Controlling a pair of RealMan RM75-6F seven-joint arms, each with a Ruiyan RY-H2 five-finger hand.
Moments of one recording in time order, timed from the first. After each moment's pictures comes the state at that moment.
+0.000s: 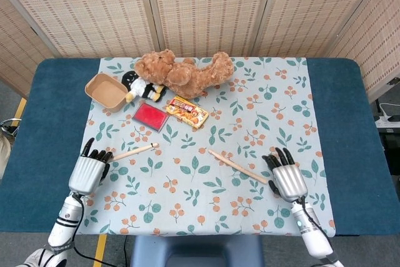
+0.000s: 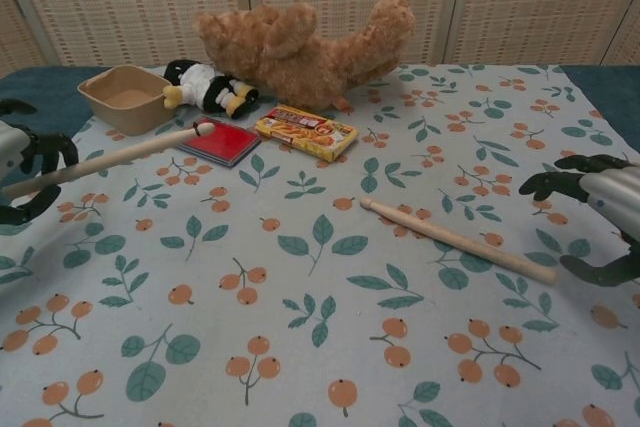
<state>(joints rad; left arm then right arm) -0.37 -1.69 -0.03 -0.98 1.57 1.47 0.30 0.28 -1.58 0.10 -1.48 -1.38 1.18 -0.51</state>
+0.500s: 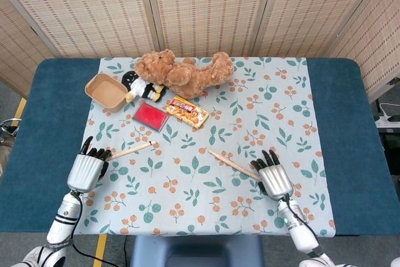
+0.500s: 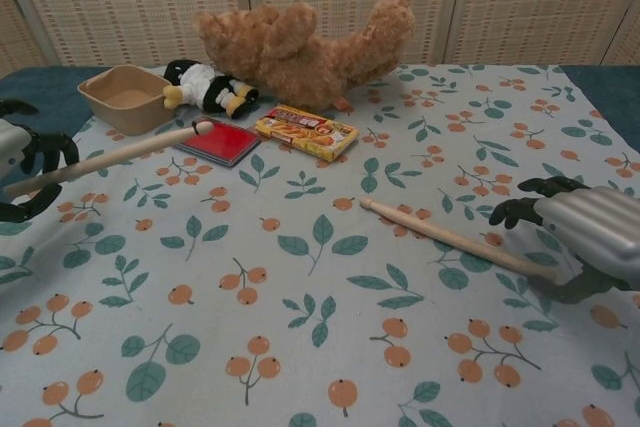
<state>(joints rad) -0.38 -1.70 -0.04 -0.96 1.57 1.44 0.26 0.34 -1.65 0.08 -1.42 -1.32 1.12 -0.59</state>
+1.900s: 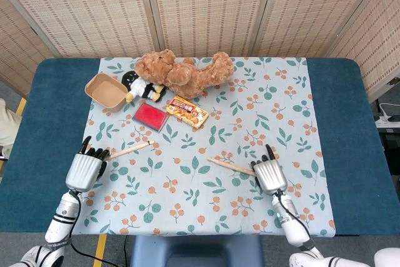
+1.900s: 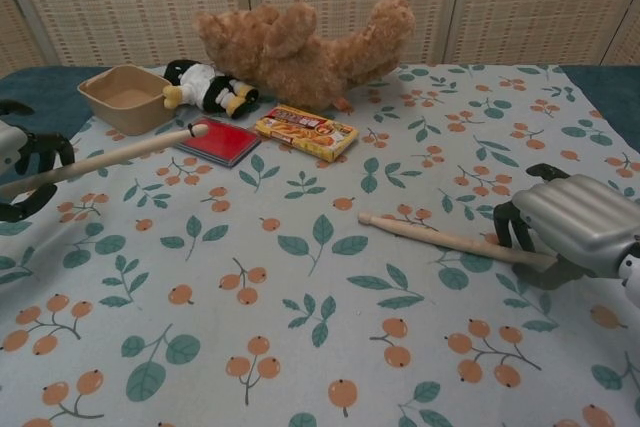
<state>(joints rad) -0.38 -1.69 -0.05 -0.95 1.56 1.43 0.26 0.40 -1.72 0.09 -1.34 -1.26 1.16 -0.70</state>
